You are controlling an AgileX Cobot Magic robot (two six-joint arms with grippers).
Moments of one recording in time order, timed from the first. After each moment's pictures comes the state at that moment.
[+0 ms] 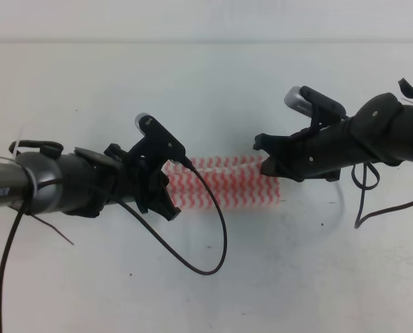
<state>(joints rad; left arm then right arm) -0.45 1.92 -1.04 -1.41 -0.01 1.86 0.35 1.96 -1.28 0.83 0.44 -0.20</state>
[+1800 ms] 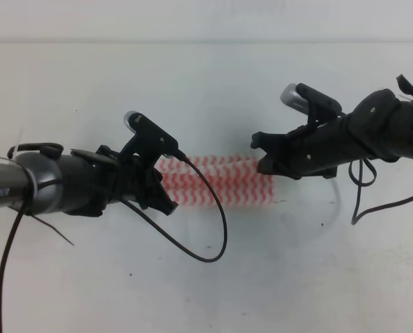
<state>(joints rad) -0.45 1.93 -1.04 -1.51 -0.08 1.86 0.35 1.98 -1.31 0.83 0.47 -0.21</state>
